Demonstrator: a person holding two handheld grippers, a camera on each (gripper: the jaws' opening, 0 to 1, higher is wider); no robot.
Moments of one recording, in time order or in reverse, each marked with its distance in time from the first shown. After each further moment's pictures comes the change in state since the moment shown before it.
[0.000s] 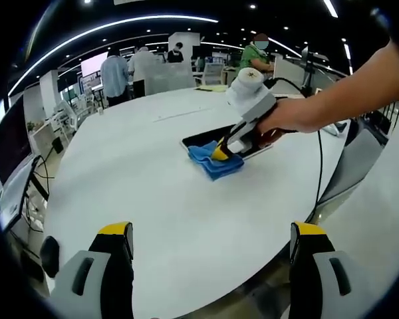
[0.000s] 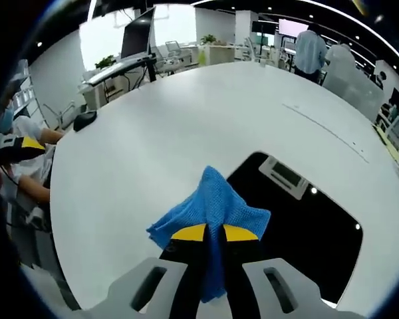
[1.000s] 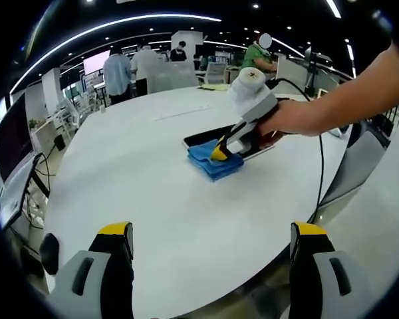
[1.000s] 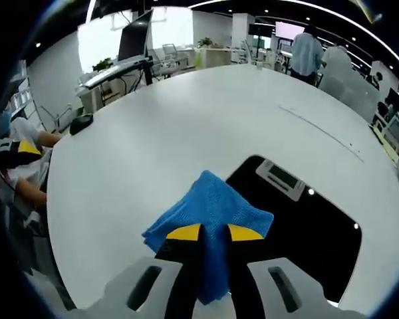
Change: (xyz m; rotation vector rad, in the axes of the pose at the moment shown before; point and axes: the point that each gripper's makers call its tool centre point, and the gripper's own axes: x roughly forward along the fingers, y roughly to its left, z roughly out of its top) left arm 0.001 0.002 0.000 -0.023 0.002 0.019; right arm 0.004 -0.006 0.006 0.027 -0.021 -0.024
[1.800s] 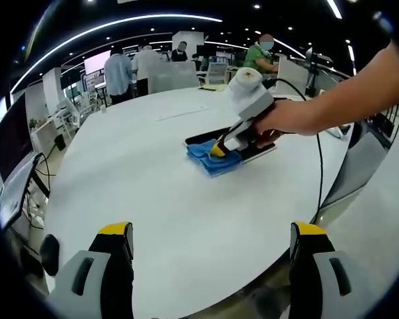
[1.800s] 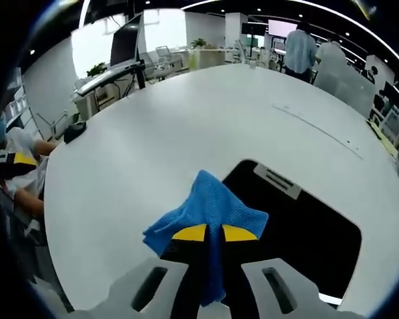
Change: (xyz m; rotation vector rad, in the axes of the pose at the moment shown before) left arm 0.003 0.002 0.002 -0.001 0.000 0.001; right arm 0.009 -0.012 0.007 0.036 -0.004 -0.008
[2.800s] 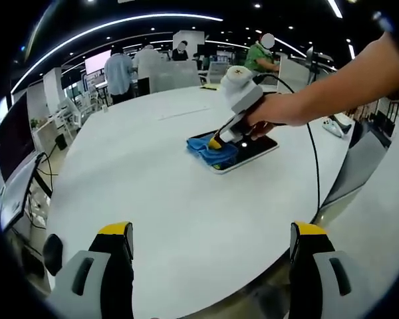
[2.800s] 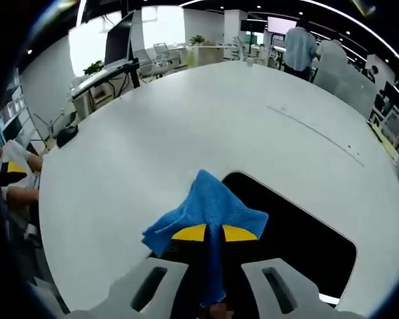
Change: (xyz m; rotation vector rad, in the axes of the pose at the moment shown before) left arm -0.004 0.008 -0.002 0.000 0.007 0.007; right arm 0.014 -0.016 0.015 -0.014 0.024 -0.008
